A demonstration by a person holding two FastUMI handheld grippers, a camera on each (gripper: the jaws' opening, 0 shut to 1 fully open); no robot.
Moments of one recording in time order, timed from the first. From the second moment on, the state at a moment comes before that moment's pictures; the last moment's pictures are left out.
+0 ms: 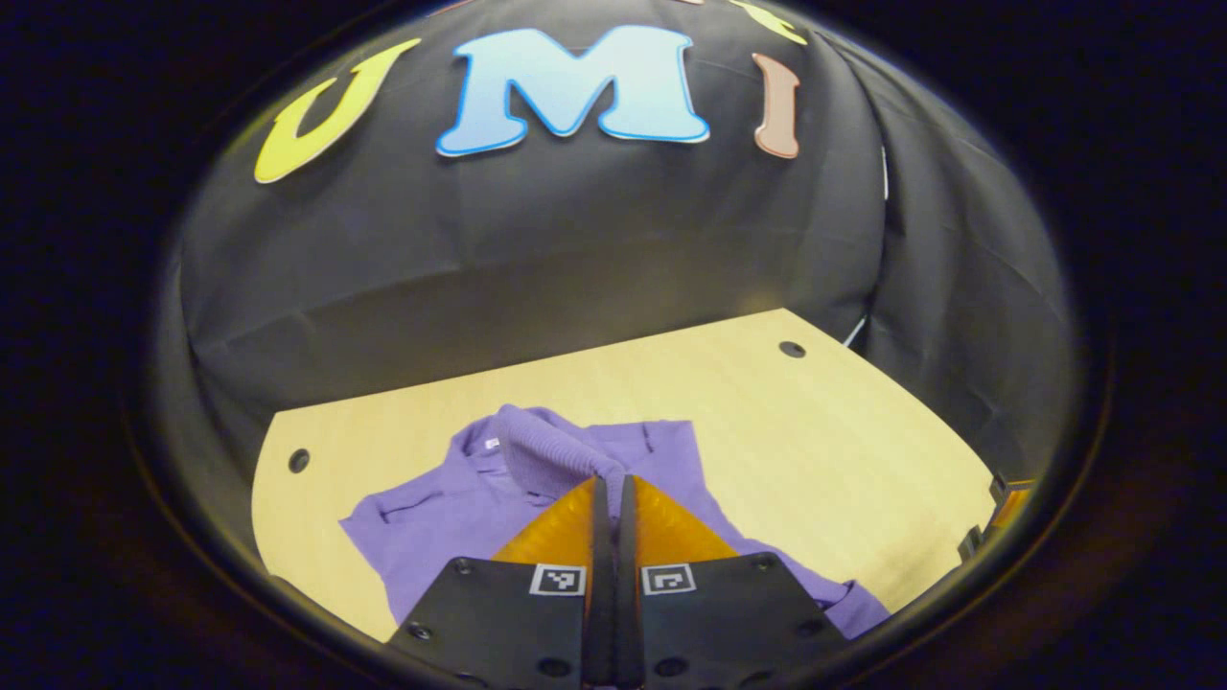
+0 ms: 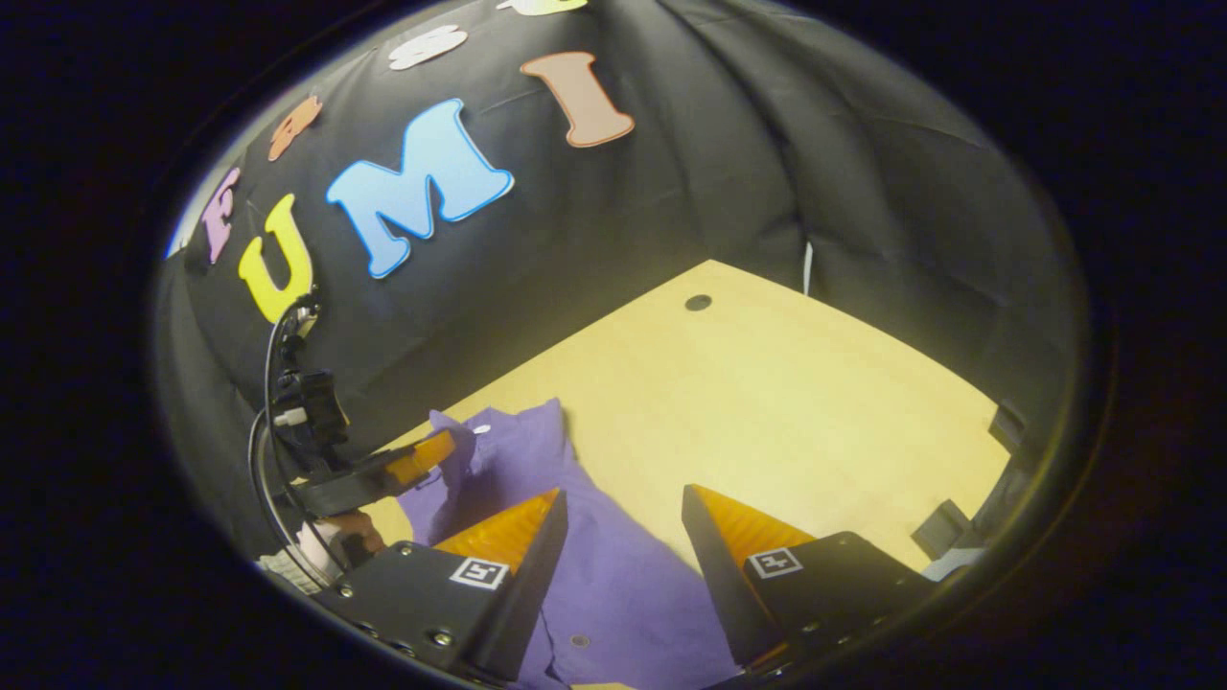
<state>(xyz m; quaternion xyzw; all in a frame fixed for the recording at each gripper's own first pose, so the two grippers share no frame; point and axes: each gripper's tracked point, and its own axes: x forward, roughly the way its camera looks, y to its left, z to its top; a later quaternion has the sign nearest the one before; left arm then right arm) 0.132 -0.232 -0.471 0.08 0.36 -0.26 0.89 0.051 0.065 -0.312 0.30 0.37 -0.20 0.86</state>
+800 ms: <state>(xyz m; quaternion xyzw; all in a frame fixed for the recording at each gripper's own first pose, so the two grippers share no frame) 0.107 -0.277 -0.529 0.11 0.42 -0.28 0.86 -0.008 0.039 -0.331 0.30 0.39 -0.22 0.84</state>
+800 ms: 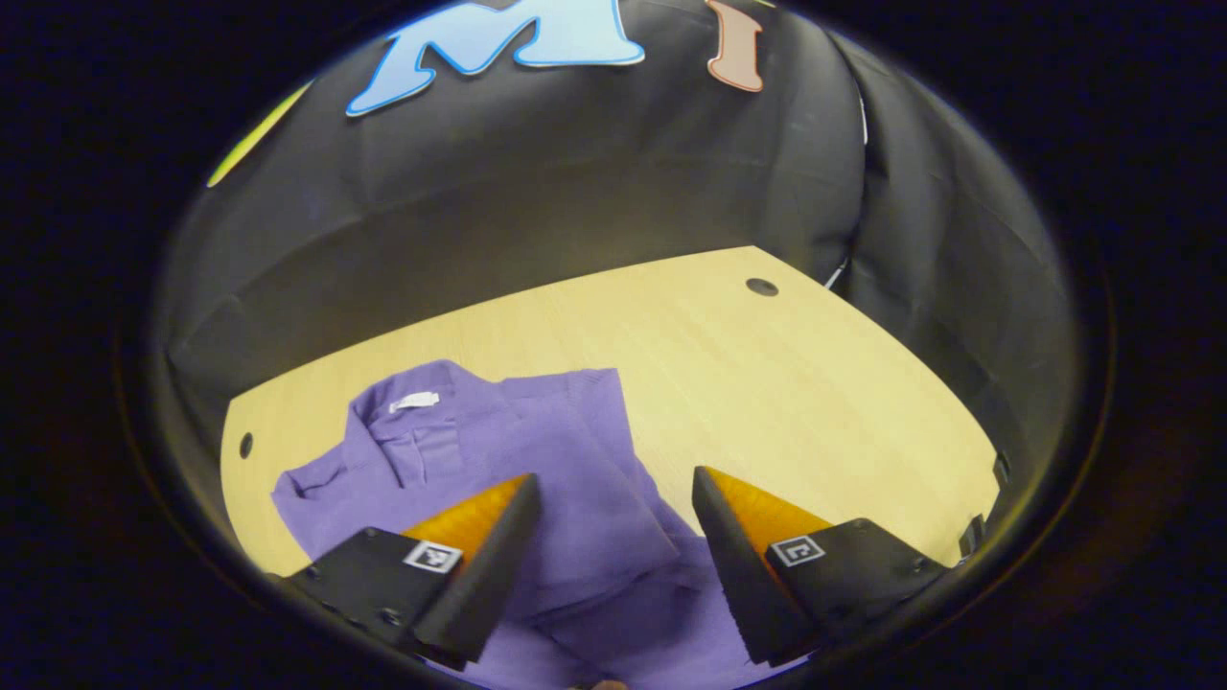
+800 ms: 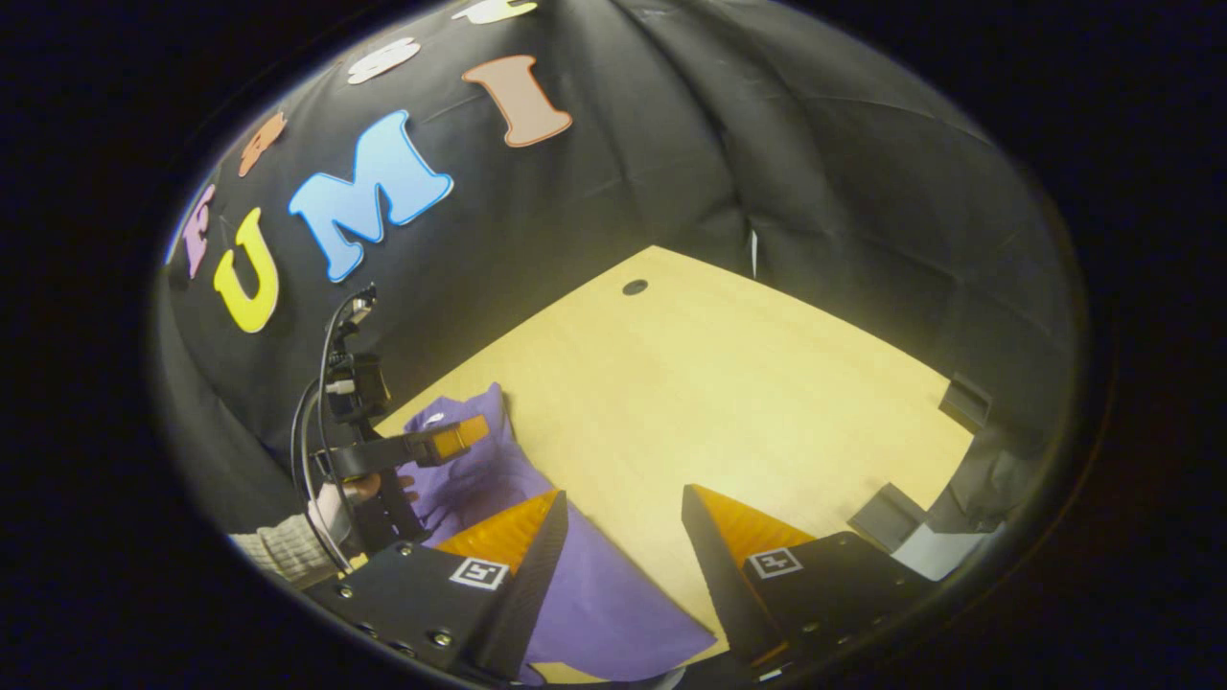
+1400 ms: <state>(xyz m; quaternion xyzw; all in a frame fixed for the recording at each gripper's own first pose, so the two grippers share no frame) 0.034 -0.136 -0.465 0.09 0.42 -0.21 0.88 0.000 0.103 -0.375 0.25 0.48 -0.08 0.84</state>
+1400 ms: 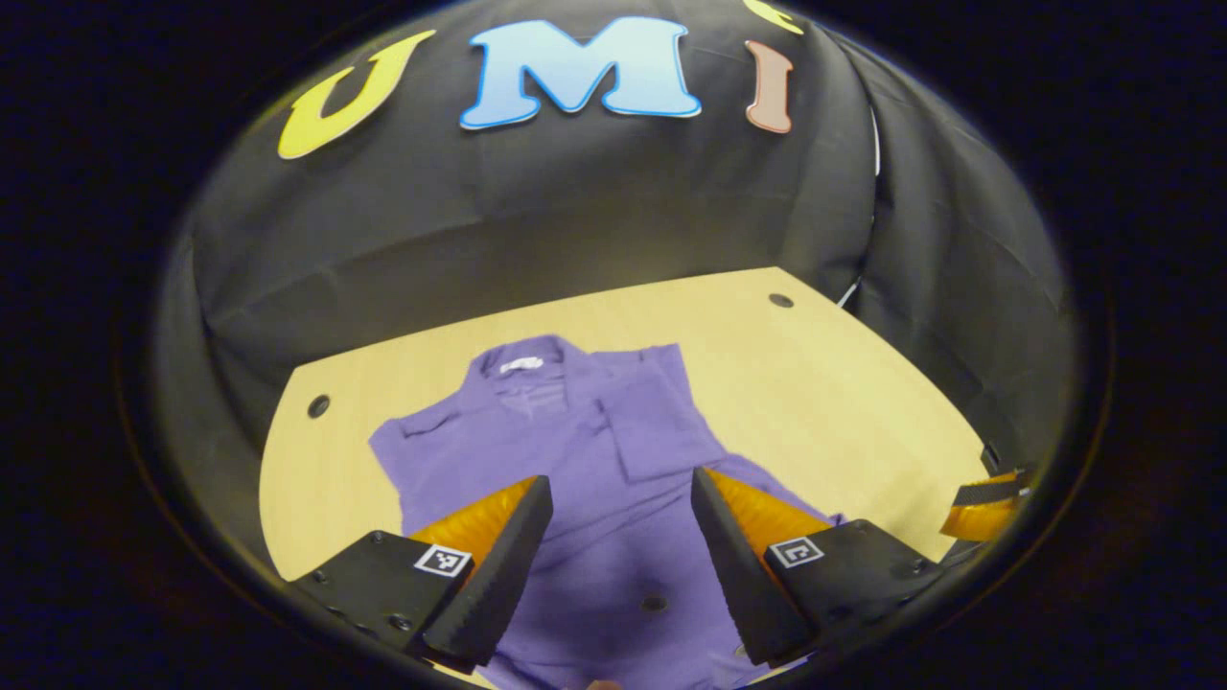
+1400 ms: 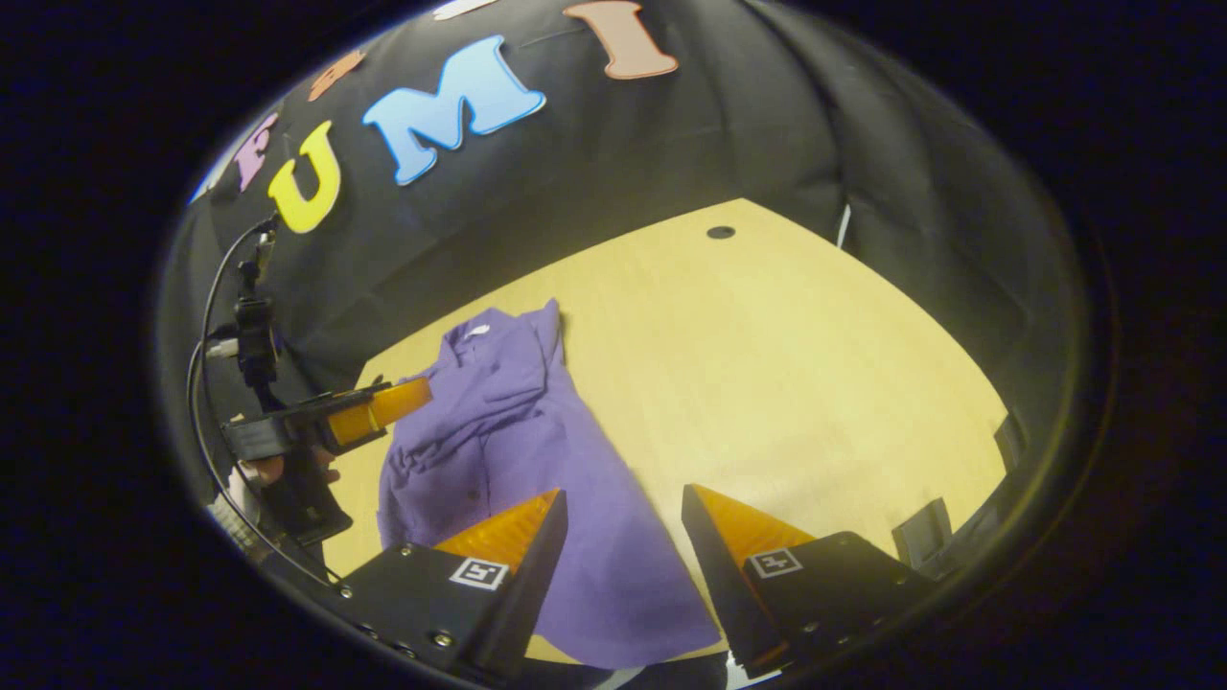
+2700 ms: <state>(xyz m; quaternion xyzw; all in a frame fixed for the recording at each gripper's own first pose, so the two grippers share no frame) -0.169 0.017 -0.560 0.09 0.61 -0.08 0.78 -0.068 0.166 -0.471 0.15 0.67 0.00 0.73</state>
